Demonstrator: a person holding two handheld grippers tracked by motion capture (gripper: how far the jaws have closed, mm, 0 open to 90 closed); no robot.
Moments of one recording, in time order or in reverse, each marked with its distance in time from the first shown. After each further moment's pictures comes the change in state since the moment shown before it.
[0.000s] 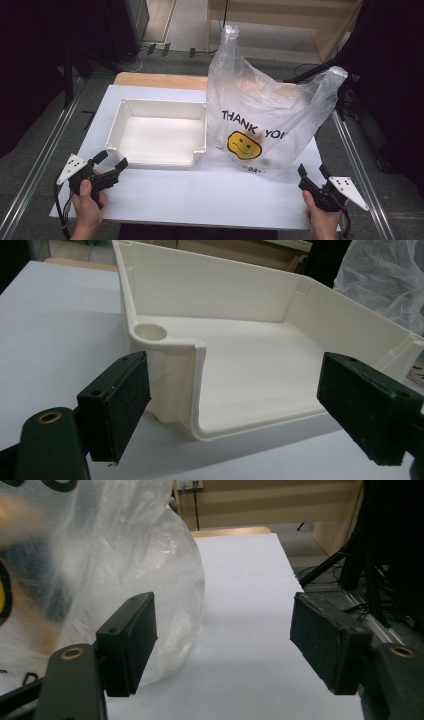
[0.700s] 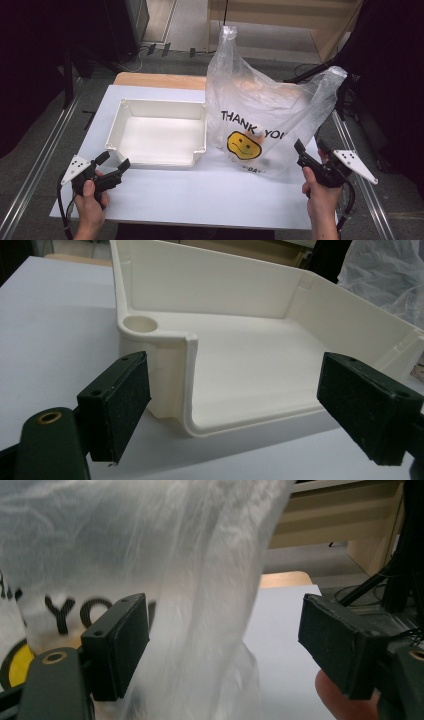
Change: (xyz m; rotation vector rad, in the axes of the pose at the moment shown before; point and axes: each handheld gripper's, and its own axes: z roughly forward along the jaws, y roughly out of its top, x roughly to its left) left arm -0.008 -0.003 0.003 0.011 0.021 0.012; right arm 0.025 0.075 0.020 -0.060 0.113 0.074
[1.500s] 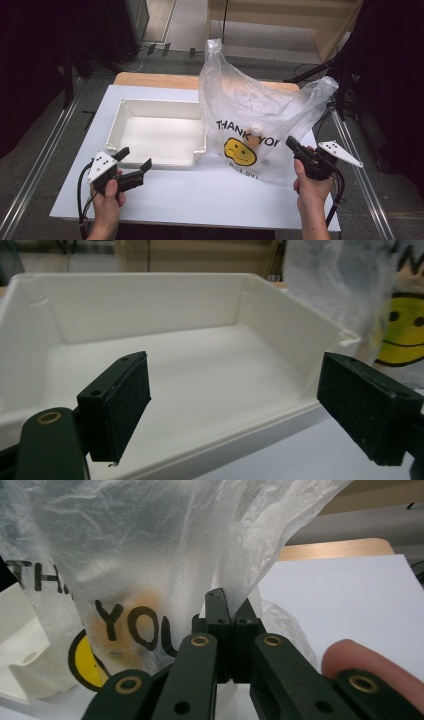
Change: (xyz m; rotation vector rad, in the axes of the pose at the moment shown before) left arm -0.070 0.030 0.012 0.033 -0.068 0.125; right arm 0.009 -0.007 0.020 0.140 0.200 0.022
